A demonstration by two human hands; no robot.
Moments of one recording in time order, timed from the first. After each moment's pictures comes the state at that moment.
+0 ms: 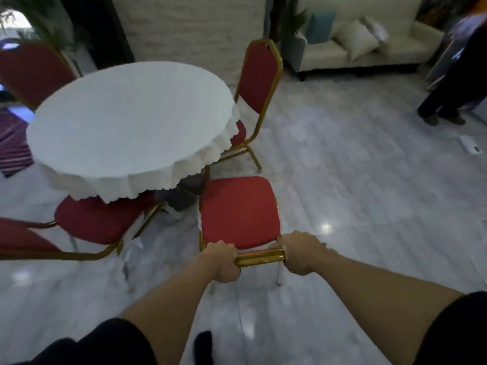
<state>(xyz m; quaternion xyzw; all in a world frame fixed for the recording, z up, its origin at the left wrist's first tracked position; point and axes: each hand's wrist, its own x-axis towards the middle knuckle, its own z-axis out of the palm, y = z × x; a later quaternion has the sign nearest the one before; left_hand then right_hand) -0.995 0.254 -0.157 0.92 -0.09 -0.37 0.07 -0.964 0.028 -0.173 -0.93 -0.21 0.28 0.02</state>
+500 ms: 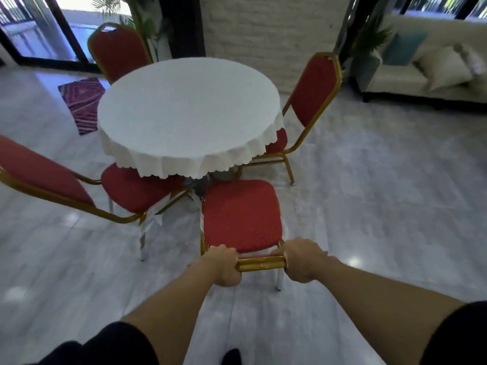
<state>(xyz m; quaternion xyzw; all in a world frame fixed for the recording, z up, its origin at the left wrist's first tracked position) -1.002 0.212 -0.152 0.92 0.05 -0.35 0.15 -0.902 0.008 -0.176 -0.89 -0.33 0.30 -0.03</state>
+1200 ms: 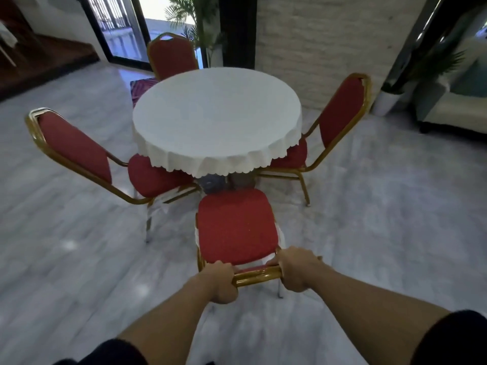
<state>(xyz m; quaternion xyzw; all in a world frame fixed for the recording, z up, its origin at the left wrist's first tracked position) -0.948 0.052 -0.158 0.89 0.20 -0.34 0.24 -0.797 -0.105 -0.163 -0.84 -0.43 0.31 -0.06</state>
